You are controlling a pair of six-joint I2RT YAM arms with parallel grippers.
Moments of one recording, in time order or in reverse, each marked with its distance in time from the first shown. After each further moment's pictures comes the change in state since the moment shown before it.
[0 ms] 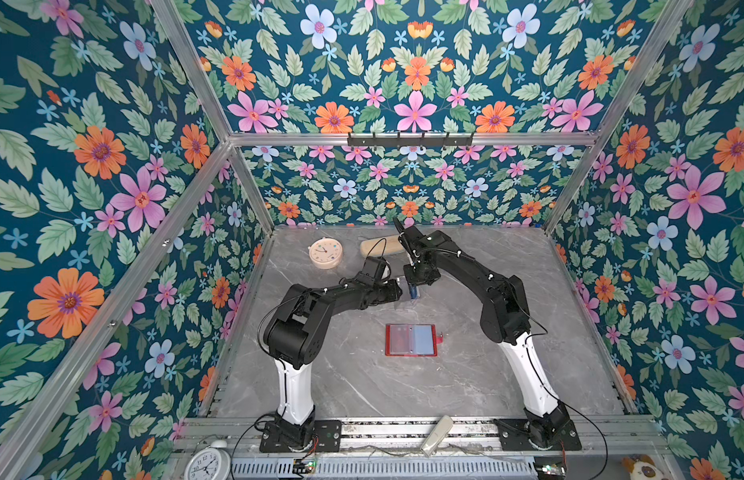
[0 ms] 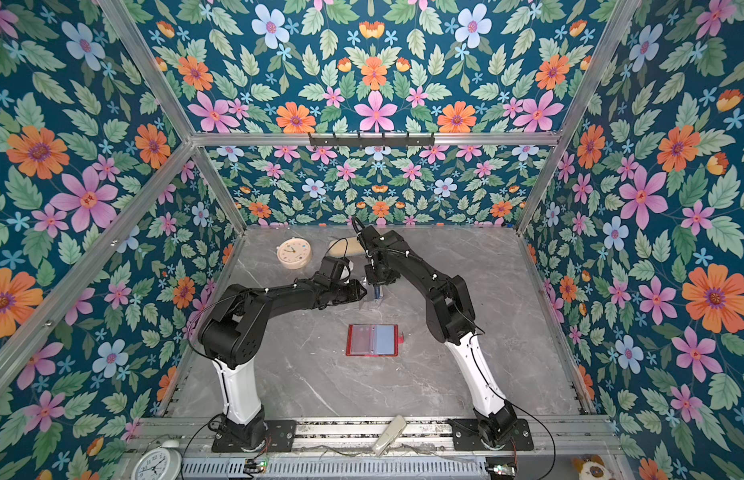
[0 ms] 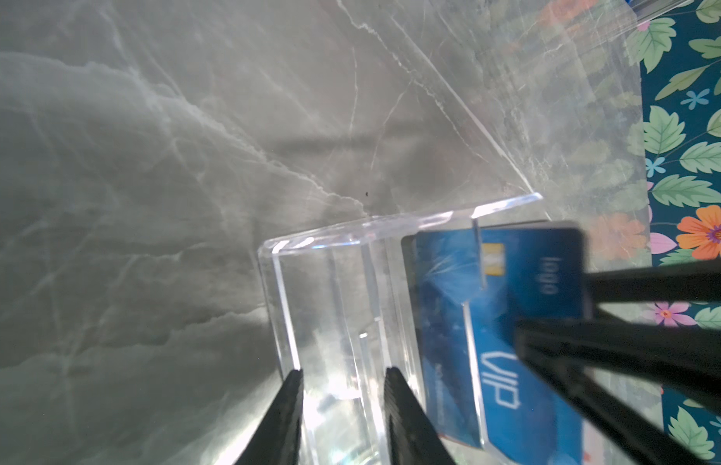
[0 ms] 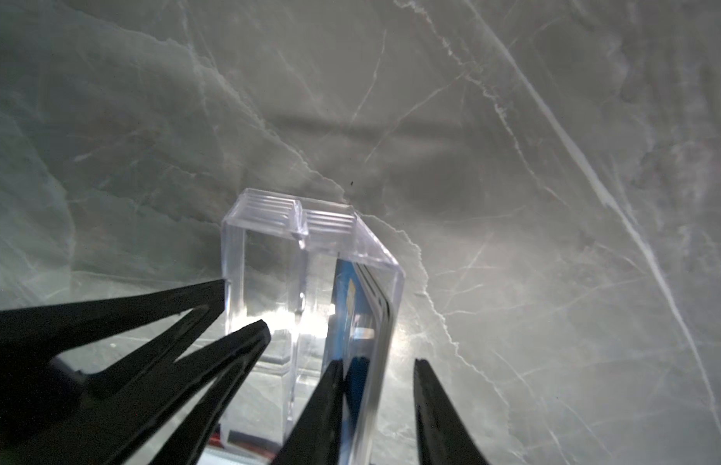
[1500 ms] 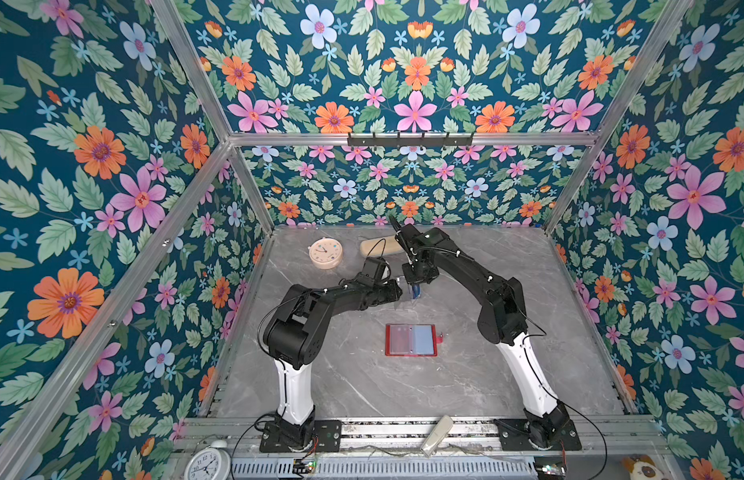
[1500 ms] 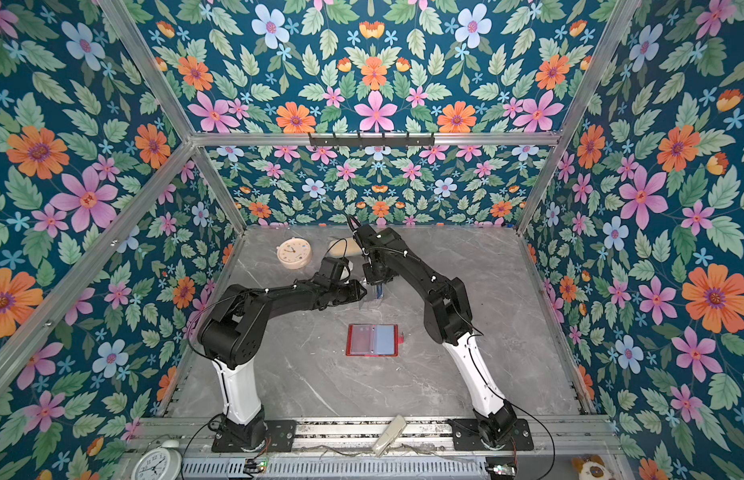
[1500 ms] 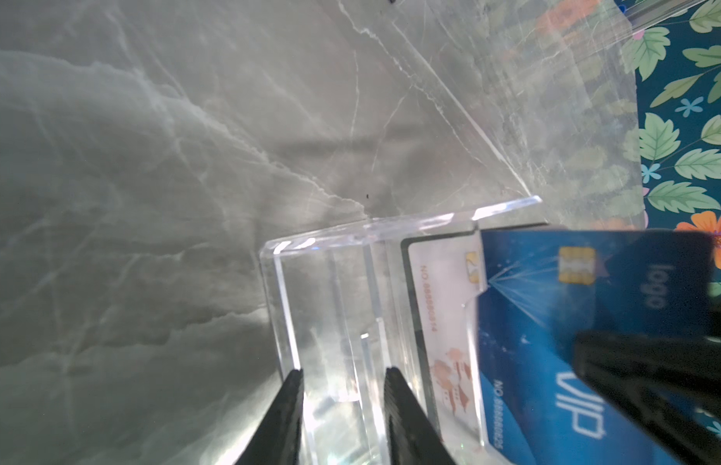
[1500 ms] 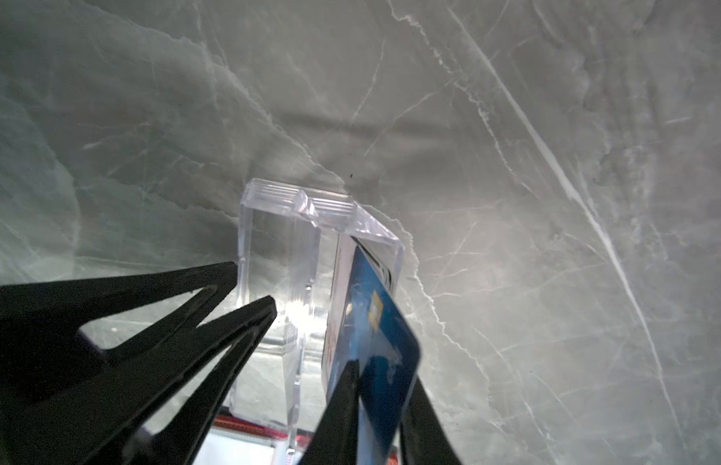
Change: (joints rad) left arm 0.000 -0.002 -0.013 0.019 -0.008 -0.012; right arm 0.018 0.007 0.097 -0.095 0.060 -0.017
